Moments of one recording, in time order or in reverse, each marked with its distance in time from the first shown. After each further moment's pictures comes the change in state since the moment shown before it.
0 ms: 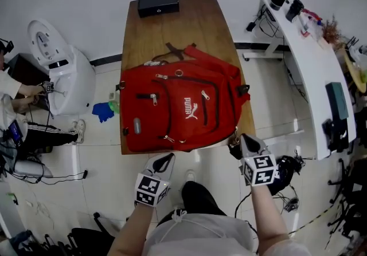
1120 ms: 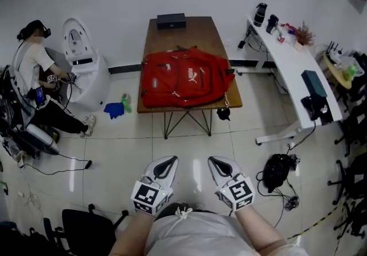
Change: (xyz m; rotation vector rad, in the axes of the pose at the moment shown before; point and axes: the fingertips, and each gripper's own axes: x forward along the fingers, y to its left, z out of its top) left arm -0.245 -0.207 -0.038 0.109 -0.348 0.006; right arm -0.282 0.246 -0.096 -0.179 -0.344 0.342
